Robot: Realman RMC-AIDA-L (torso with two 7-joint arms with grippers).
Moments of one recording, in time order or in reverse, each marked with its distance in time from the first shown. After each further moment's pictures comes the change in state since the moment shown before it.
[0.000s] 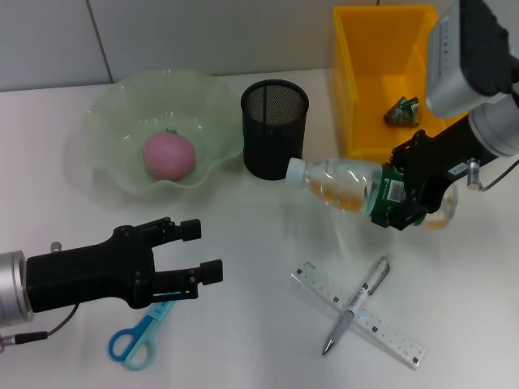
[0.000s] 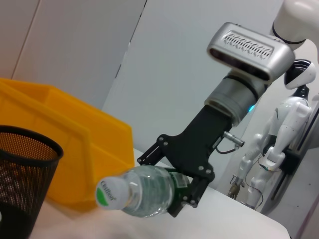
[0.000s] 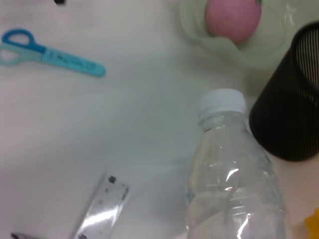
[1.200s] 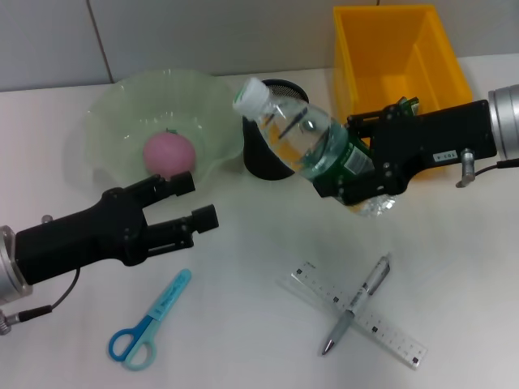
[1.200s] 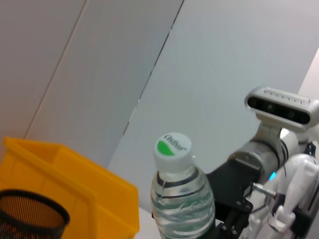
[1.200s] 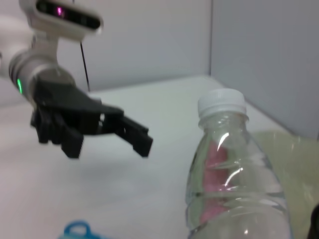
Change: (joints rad) left arm -0.008 -0.048 -0.184 -0.005 -0.004 0.060 -0.009; right arm -0.106 0.002 0.205 0.145 0.516 -0.027 -0.250
